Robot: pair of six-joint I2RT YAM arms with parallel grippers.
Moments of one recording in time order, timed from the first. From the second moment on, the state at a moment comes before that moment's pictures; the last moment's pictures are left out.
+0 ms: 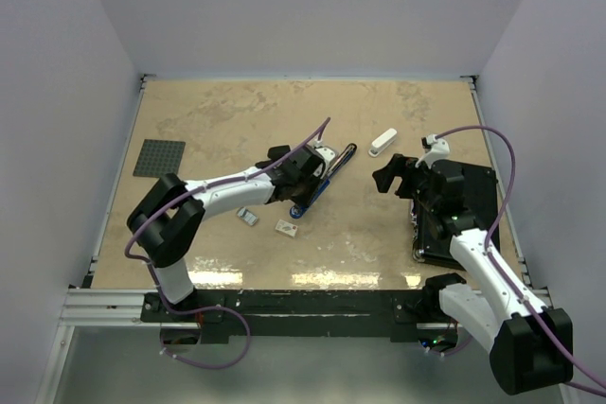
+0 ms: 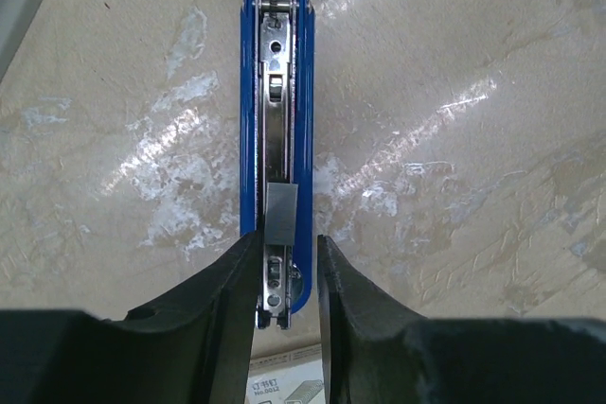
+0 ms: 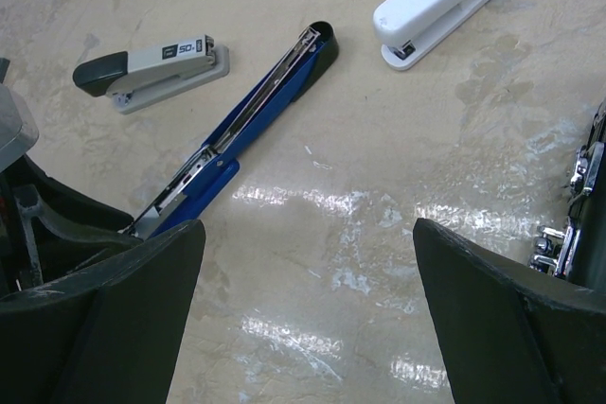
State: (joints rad) left arm -0.82 1.76 1.15 -0.33 -0.08 -0.16; right arm 0.18 0.89 0.50 0.00 -0.15 0.40
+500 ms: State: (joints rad) left arm -0.87 1.82 1.22 -0.39 -0.20 -0.18; right arm 0.18 0.90 0.50 -0.01 -0.15 0.40
